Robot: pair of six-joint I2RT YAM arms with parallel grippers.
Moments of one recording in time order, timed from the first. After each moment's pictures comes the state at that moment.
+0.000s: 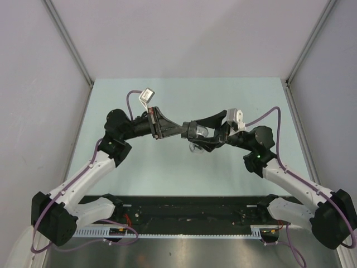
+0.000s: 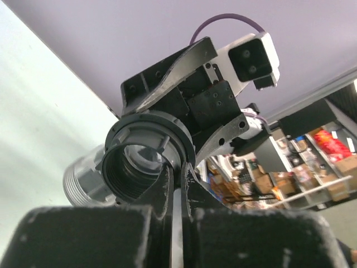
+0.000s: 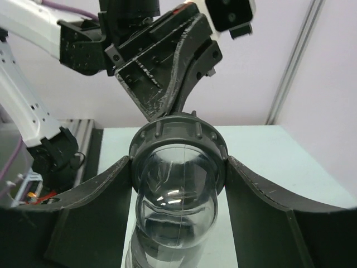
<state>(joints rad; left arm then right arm) -0.52 1.07 0.85 0.40 0.86 -1.15 0.62 1.03 0.67 0.80 -0.74 0.11</state>
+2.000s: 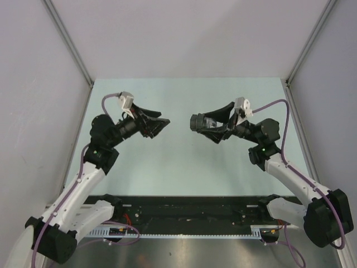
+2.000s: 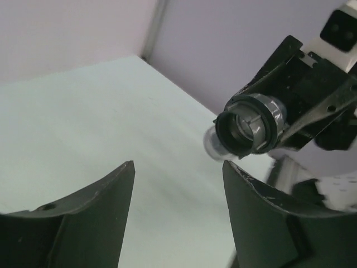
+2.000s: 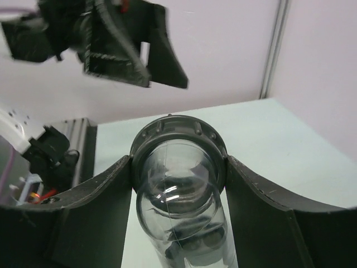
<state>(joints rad) -0.40 0.86 0.77 0.20 0.53 -0.36 0.40 1.11 0.69 0.84 -0.85 0.38</state>
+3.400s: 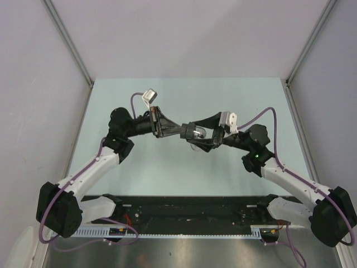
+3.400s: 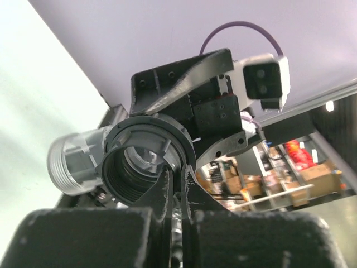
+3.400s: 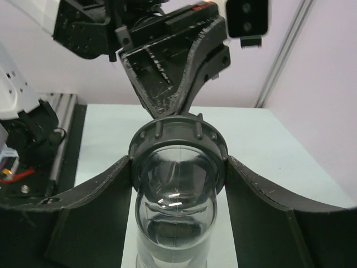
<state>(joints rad) -0.46 1.16 0.80 0.51 0.95 -1.29 0.63 1.05 0.67 0.70 -0.73 -0.05</state>
